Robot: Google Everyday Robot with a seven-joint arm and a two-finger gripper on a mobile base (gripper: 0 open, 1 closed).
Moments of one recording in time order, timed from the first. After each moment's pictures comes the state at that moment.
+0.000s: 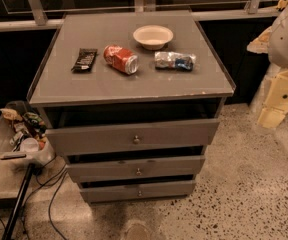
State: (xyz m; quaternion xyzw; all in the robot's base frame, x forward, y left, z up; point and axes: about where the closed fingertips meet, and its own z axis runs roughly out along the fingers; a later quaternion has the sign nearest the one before) arm 0.438 -0.217 0.976 -0.60 0.78 -0.03 0.16
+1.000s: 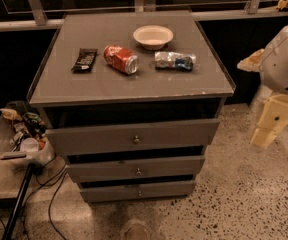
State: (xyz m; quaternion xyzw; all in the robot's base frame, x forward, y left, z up) arm 0.430 -0.208 0.943 -0.62 0.76 -0.01 0.17
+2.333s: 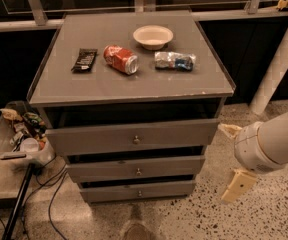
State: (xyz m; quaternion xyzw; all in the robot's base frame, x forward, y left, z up) arm 0.414 -0.204 0.770 -0.61 0.76 0.04 0.24
